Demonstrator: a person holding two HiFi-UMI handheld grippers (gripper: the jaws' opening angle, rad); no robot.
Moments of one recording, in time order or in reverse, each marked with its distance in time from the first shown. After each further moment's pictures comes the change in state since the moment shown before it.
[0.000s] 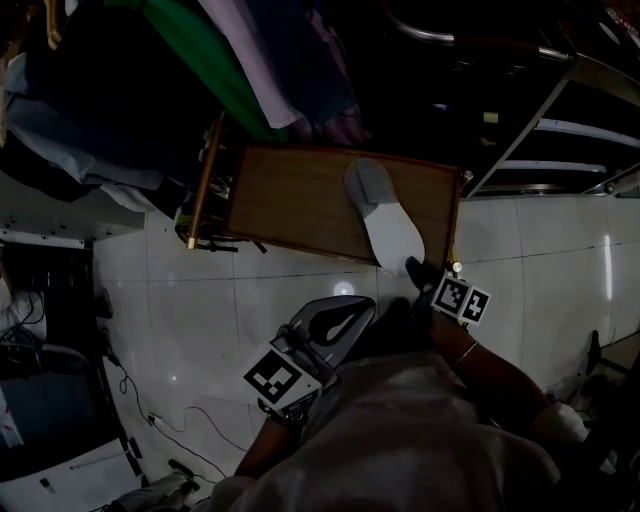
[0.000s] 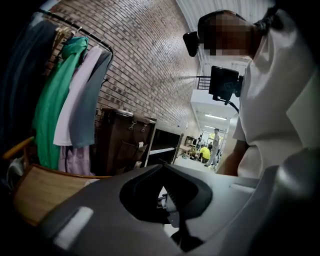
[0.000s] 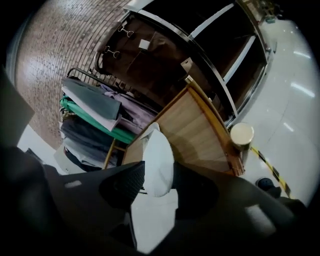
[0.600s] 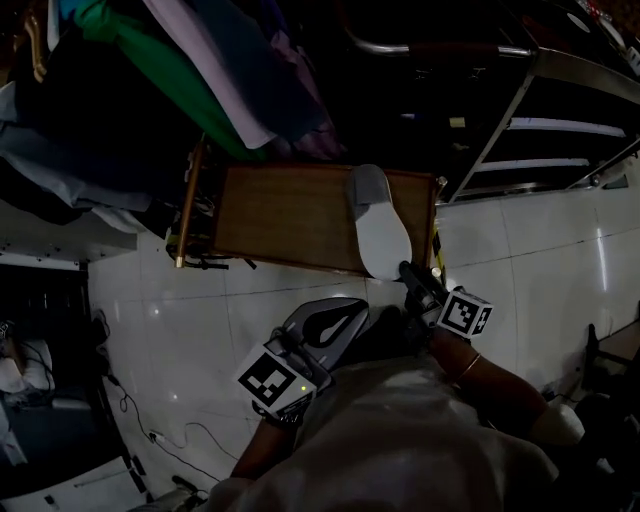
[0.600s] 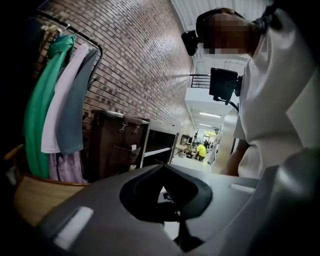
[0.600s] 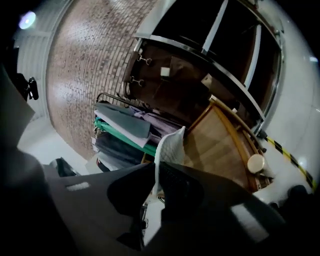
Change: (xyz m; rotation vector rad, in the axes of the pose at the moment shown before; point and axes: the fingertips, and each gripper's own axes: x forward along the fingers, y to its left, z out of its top) left arm 0.025 -0.022 0.017 0.046 0.018 -0.050; right arm -0.058 0.064 0.043 -0.015 -0.136 0.348
